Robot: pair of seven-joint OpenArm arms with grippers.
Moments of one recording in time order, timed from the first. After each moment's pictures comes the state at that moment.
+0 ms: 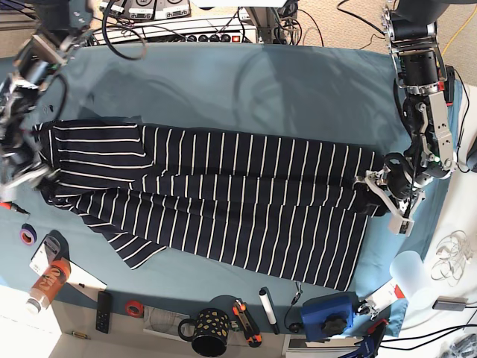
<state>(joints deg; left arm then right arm) -10.9 -14.7 -13.4 77.6 -30.2 -31.6 45.4 14.3 30.7 42.0 62.1 37.9 39.8 -50.4</state>
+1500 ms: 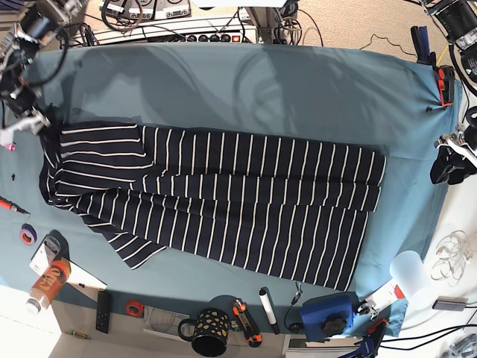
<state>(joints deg) 5.0 -23.1 -39.9 94.7 -50.5 -34.9 61.7 -0.6 28.1 50.7 62.2 48.5 39.8 -59.9</state>
